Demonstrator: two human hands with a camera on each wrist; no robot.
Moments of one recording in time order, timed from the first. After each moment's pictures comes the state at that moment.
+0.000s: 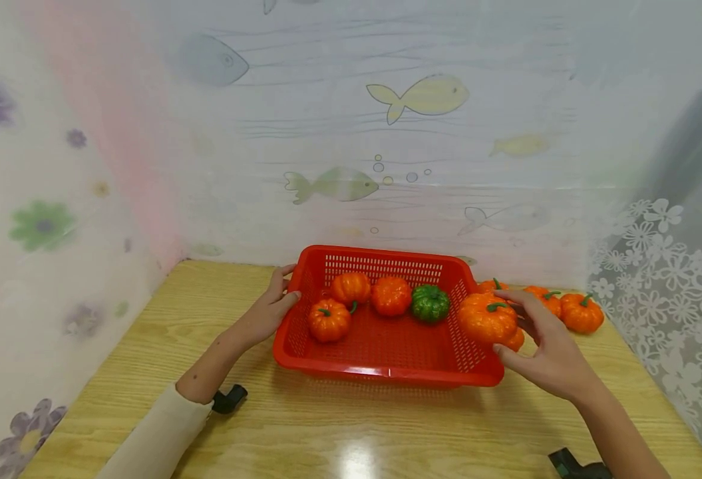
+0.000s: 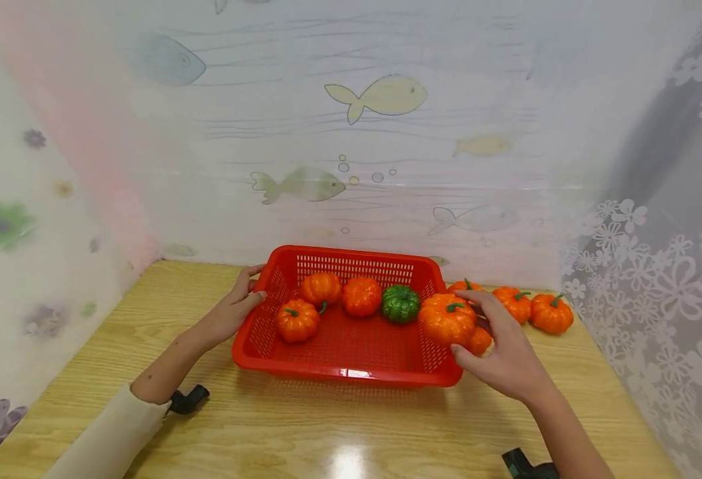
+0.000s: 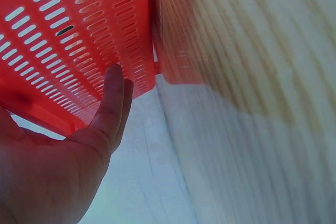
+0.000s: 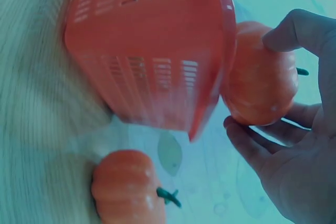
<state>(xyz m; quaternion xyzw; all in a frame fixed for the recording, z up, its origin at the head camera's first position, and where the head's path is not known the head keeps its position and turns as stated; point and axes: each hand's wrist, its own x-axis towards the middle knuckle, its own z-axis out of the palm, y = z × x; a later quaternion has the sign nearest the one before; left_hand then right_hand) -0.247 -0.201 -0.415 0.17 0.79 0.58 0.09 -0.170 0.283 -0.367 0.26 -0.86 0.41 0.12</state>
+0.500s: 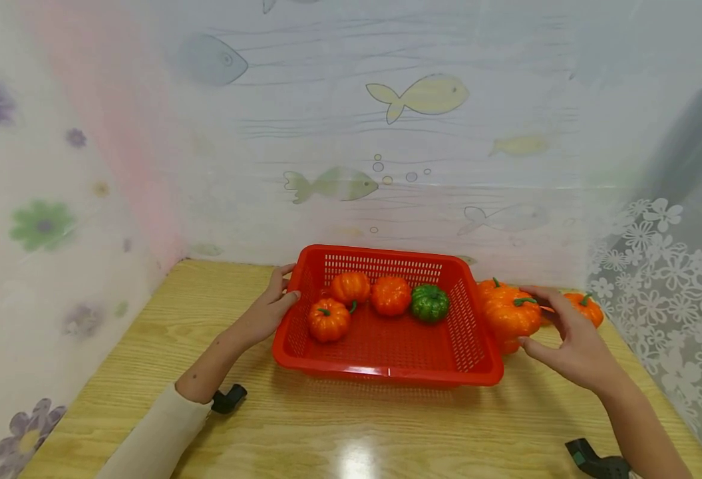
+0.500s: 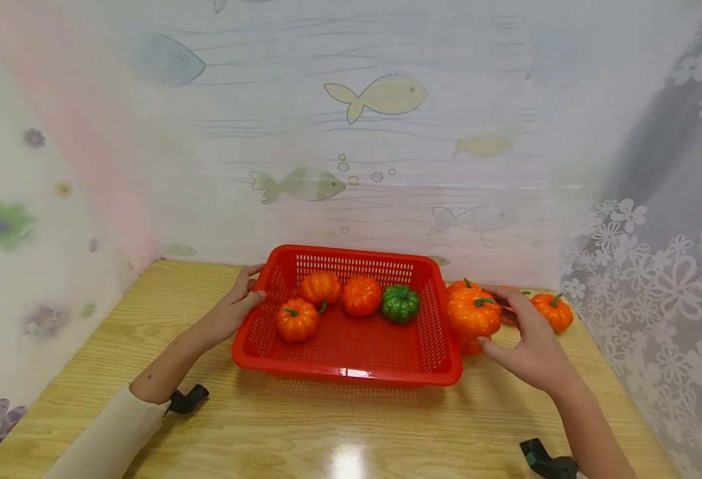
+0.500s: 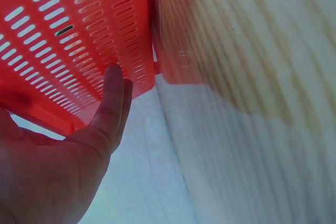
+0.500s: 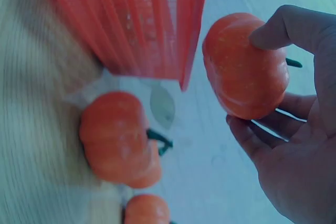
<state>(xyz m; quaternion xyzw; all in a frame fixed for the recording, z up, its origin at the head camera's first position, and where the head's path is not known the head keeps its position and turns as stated) -0.248 -0.201 -0.417 0.17 0.79 0.58 0.09 -0.181 0.321 -0.370 0.26 -0.87 0.40 0.14</state>
